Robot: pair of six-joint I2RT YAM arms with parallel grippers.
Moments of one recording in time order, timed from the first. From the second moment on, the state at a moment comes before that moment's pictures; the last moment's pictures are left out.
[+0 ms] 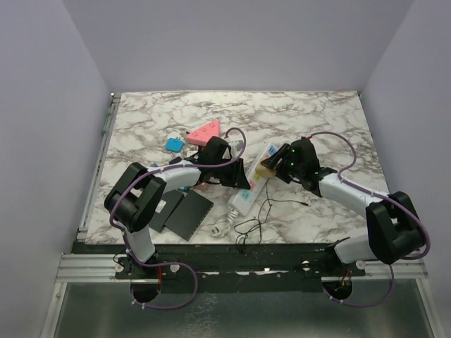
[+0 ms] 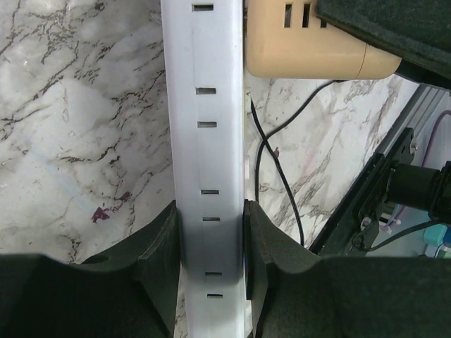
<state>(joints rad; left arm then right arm) -0.63 1.77 0.99 0.00 0.52 -0.50 0.40 1.41 0.72 0.01 -0.07 0.96</state>
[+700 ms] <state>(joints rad) -0.62 1.75 0.97 -0.06 0.54 -0.50 0.59 1.41 0.72 0.03 0.24 1.05</state>
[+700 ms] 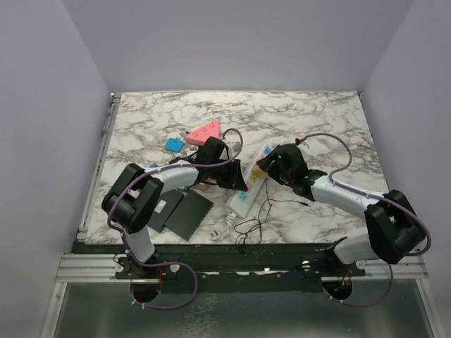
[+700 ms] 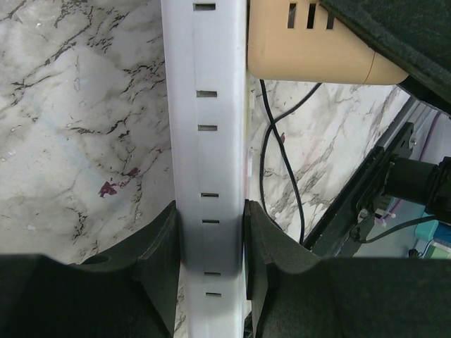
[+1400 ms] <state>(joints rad) -0.63 1.75 0.97 0.01 0.46 -0.51 0.28 1.60 0.92 -0.11 -0.34 0.88</state>
